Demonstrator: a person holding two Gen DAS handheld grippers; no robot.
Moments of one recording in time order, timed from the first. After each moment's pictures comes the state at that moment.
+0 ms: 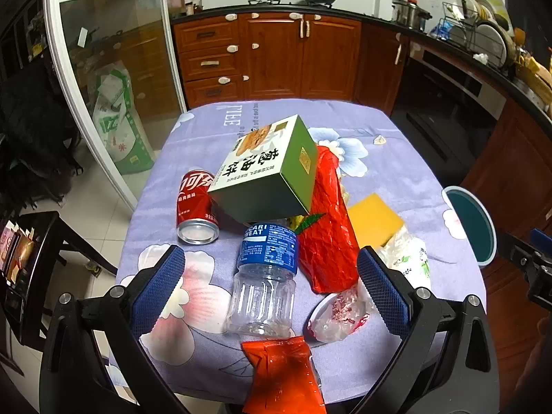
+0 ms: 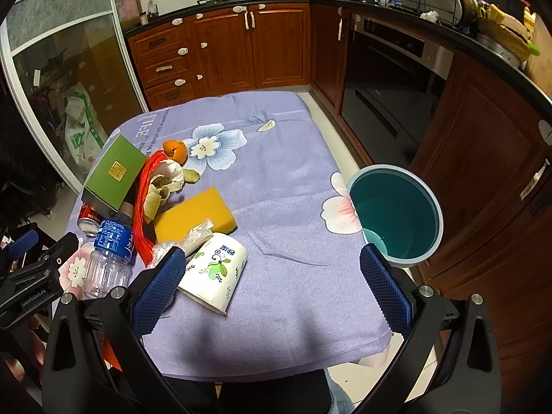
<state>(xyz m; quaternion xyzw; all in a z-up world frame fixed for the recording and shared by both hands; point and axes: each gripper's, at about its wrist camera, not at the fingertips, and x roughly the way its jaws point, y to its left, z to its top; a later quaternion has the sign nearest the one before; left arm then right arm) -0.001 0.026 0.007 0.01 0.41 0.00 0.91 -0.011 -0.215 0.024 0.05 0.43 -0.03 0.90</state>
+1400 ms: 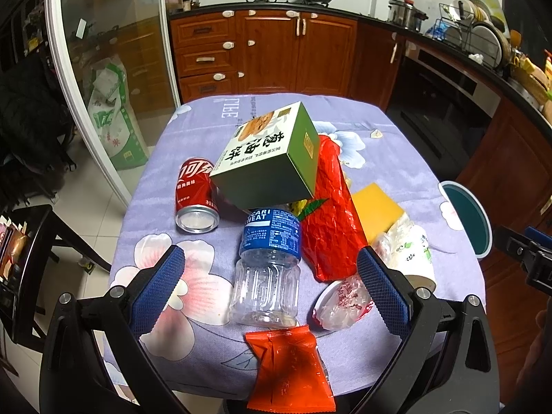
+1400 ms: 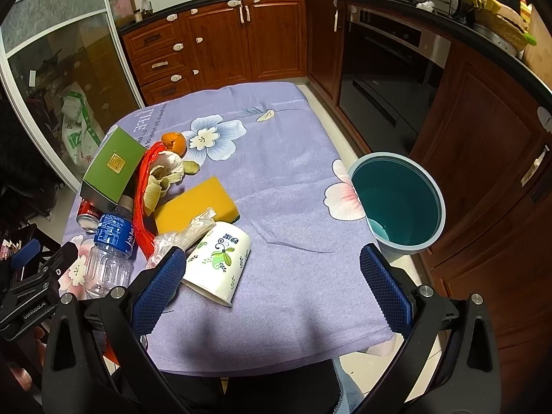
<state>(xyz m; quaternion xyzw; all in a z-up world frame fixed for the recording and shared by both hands) -0.010 0.041 -0.002 0.00 0.41 -0.02 0.91 -0.014 -0.208 0.012 0.06 0.44 -0.04 0.89</state>
